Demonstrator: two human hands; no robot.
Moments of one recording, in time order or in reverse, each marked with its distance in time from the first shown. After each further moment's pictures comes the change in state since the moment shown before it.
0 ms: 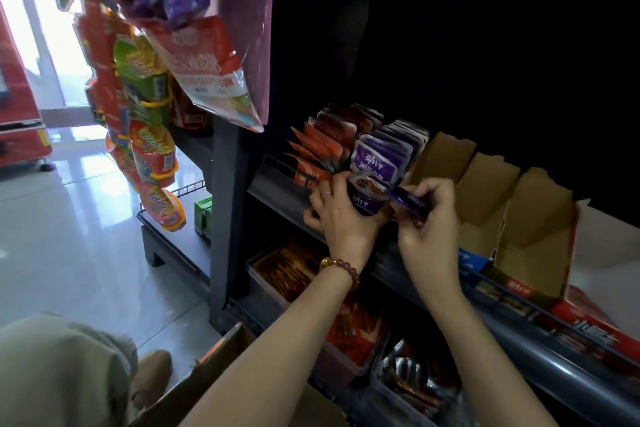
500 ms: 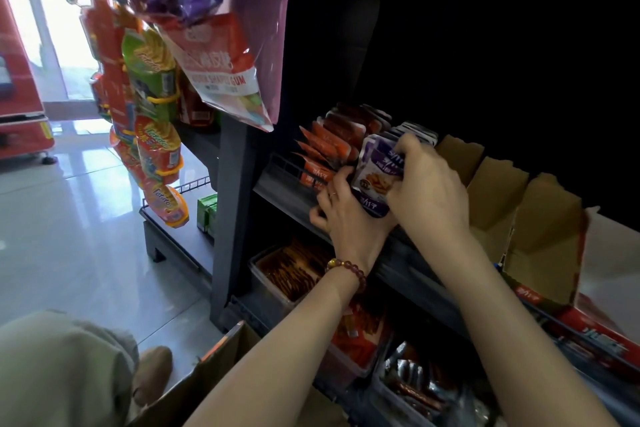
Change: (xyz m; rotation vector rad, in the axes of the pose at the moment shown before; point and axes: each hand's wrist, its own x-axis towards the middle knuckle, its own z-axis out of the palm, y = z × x) left_hand -0.003 0.006 -0.008 -0.033 -0.020 0.005; right_hand 0.044 -0.055 0.015 -0.925 -0.184 -0.025
